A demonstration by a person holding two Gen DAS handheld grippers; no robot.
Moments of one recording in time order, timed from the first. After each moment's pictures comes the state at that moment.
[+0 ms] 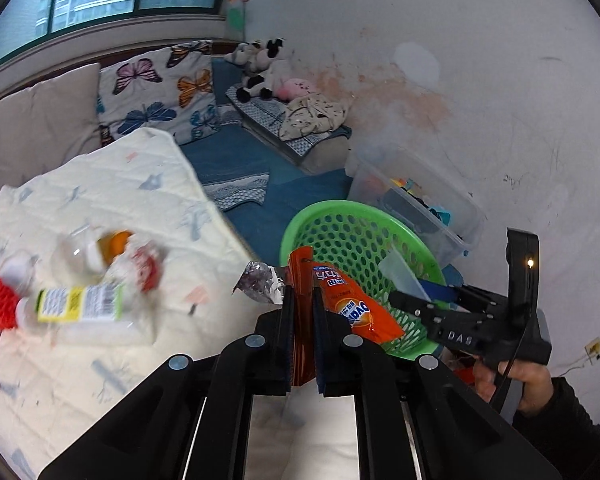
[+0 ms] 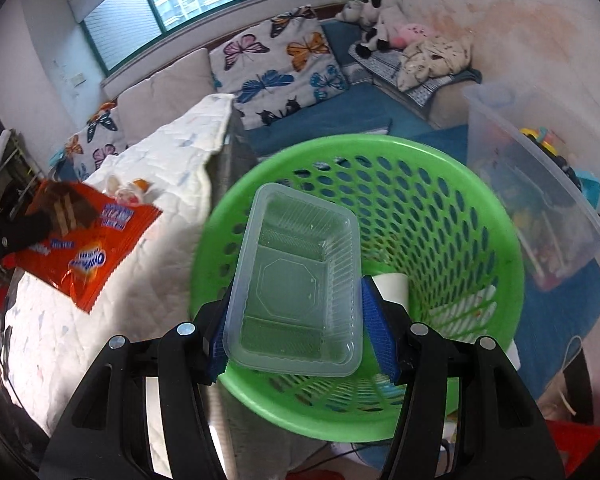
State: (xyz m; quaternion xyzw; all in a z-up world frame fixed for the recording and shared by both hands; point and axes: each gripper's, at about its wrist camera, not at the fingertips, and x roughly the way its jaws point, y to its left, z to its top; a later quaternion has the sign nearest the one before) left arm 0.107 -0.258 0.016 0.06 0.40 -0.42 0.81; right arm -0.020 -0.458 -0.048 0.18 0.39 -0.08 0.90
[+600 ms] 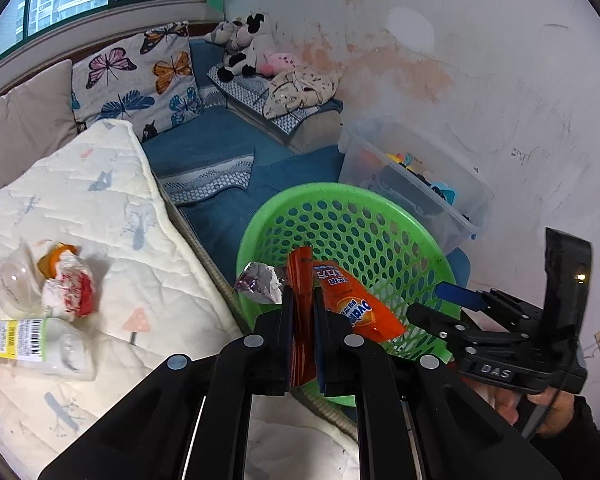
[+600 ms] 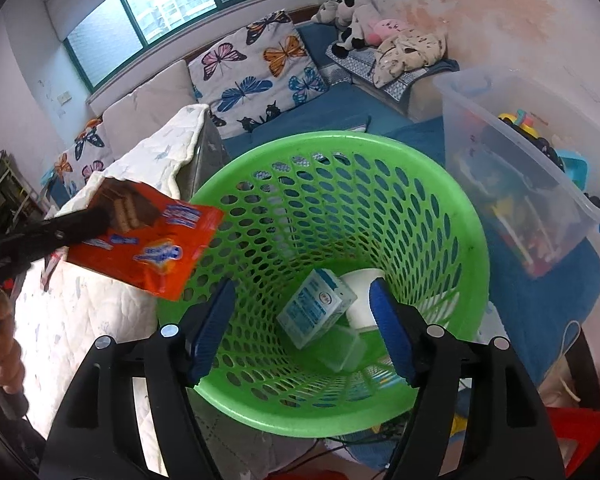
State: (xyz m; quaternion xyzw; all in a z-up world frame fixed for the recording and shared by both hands) left arm 0.114 -0.329 -0.018 0.09 0.42 -0.42 0.80; right arm -0.041 -0.485 -0.050 0.20 0.38 -0.10 0.90
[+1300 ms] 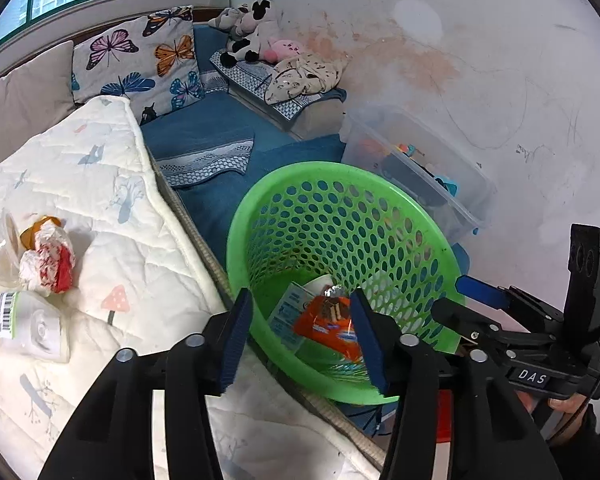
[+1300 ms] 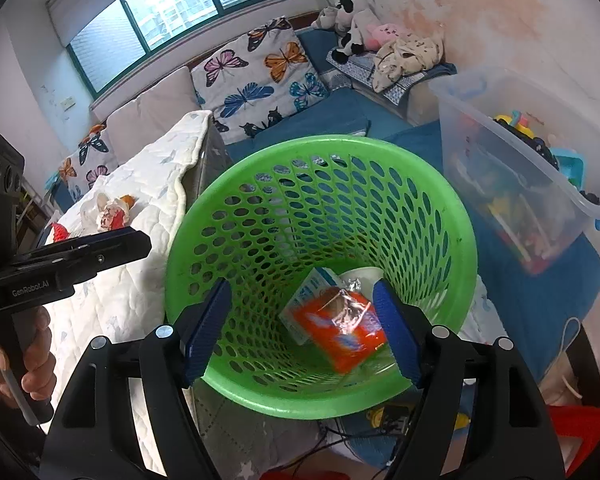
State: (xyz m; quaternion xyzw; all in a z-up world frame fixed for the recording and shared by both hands) left arm 0.110 -0.328 -0.037 0.08 0.44 -0.42 0.79; right arm -0.054 -0.482 -0.043 0.20 0.37 -0.10 0.90
